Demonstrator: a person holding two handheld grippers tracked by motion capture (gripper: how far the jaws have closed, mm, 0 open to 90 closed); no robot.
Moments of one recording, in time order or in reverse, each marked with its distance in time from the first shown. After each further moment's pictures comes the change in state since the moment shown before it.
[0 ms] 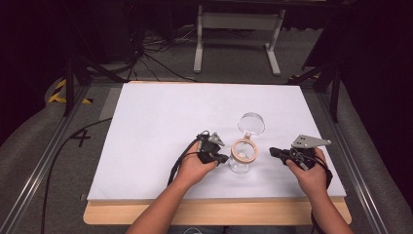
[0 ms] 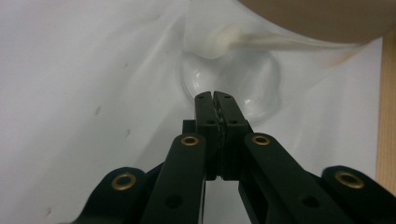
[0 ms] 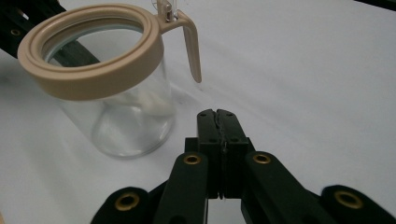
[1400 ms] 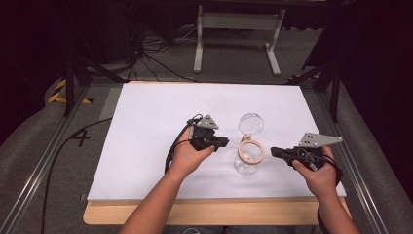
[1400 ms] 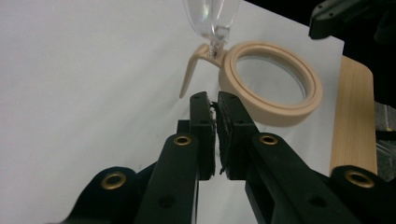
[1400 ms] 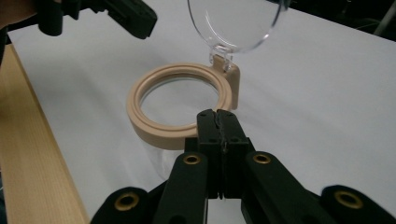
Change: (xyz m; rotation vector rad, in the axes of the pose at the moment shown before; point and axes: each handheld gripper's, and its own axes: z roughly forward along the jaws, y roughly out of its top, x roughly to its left) left arm 0.005 0.036 -0.062 -0.194 0.035 -0.008; right arm 0.015 0.026 -0.030 -0.044 0.117 -0.046
